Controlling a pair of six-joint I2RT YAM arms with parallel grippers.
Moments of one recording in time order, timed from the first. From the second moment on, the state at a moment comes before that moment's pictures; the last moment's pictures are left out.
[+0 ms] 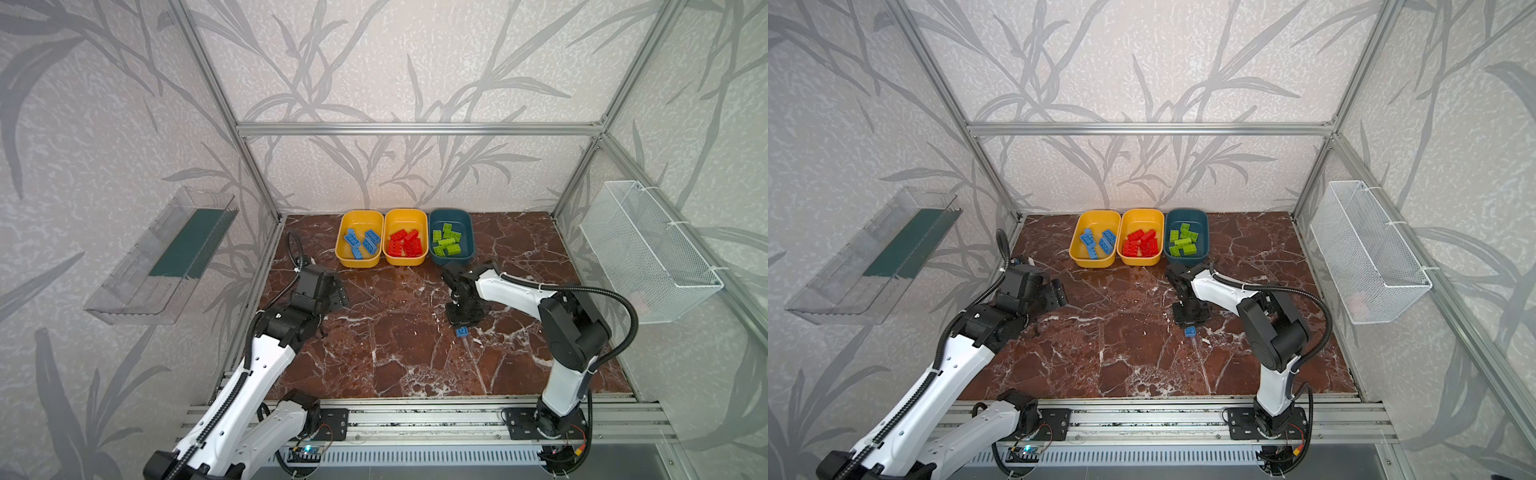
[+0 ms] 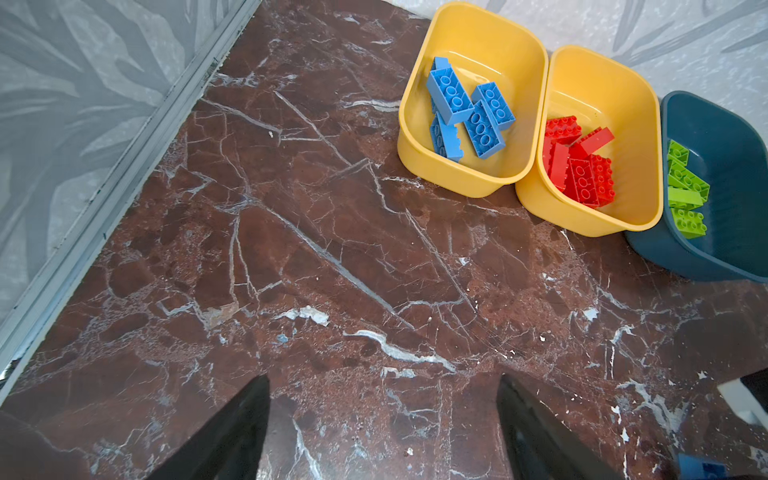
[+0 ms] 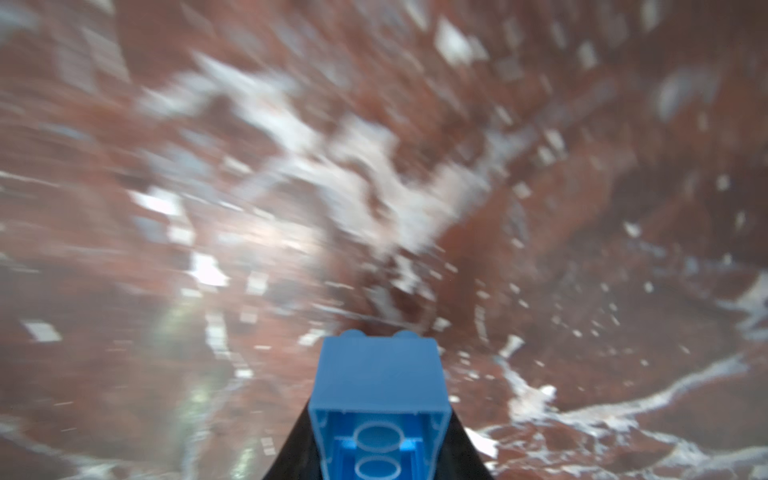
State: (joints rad) left arm -0.33 0.91 0.92 -0.82 -0.34 -0.59; right arm 0.62 1.86 1.27 -0.93 -0.10 0.46
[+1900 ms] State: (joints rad) left arm 0.04 1.33 1.15 -0.82 -0.08 -0.47; right arm 0.64 2.78 2.74 -0.45 -0.46 0.45
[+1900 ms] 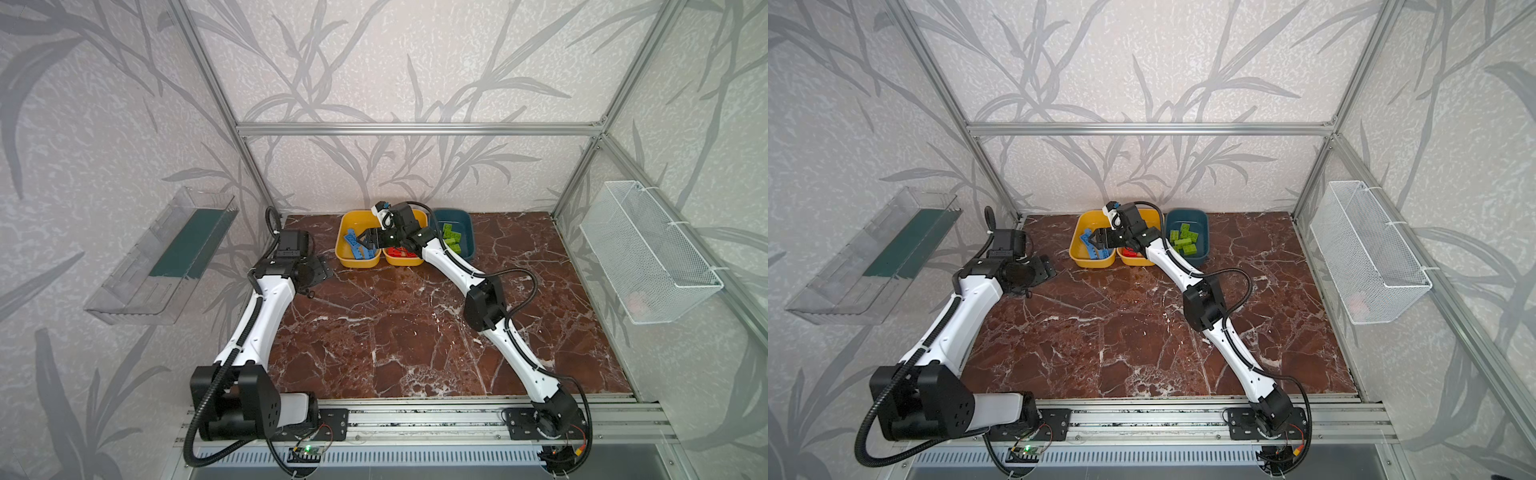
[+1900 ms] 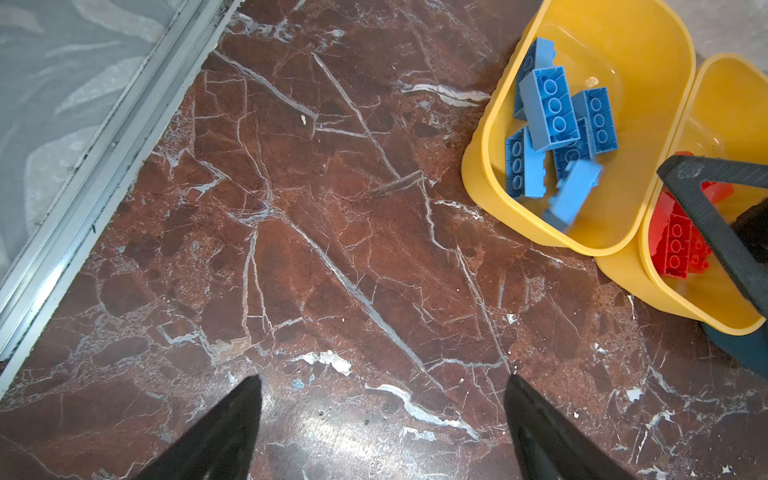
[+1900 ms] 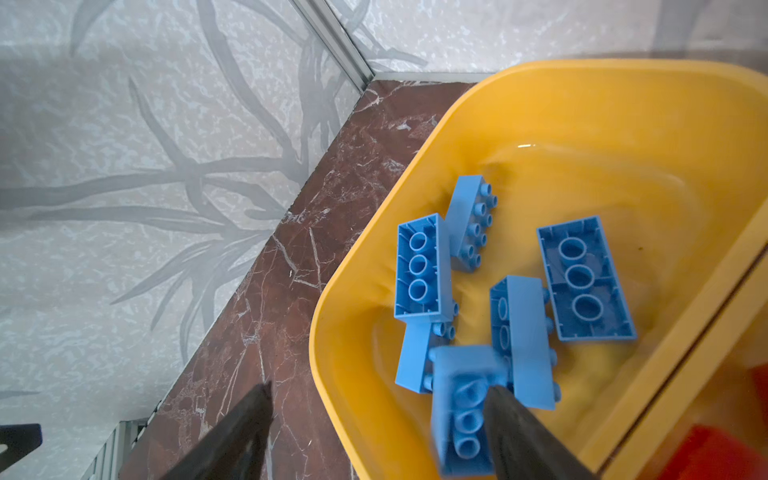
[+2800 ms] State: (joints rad) left arm 0.04 0.94 0.77 -0.55 -0.26 -0.36; right arm 0.62 1.66 1.50 -0.44 -0.40 0.16
